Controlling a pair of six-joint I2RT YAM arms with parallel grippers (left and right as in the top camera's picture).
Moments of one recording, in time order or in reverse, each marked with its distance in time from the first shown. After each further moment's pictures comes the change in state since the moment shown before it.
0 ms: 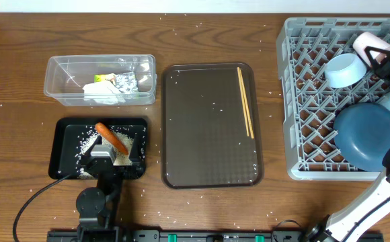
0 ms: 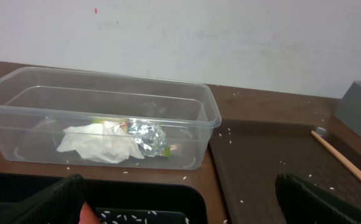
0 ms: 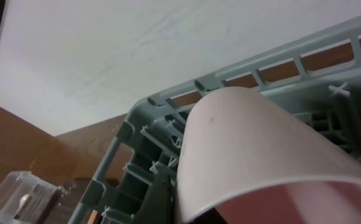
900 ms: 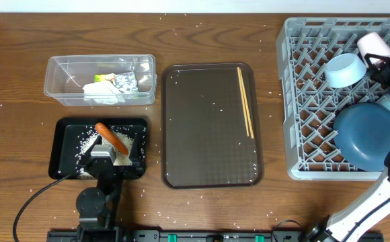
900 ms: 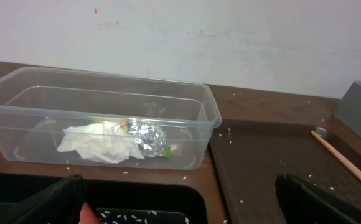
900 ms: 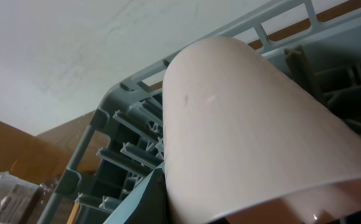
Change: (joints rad) left arm 0.000 0.000 0.000 0.000 0.000 0.000; right arm -0.022 0.011 0.006 -0.157 0.068 -0.116
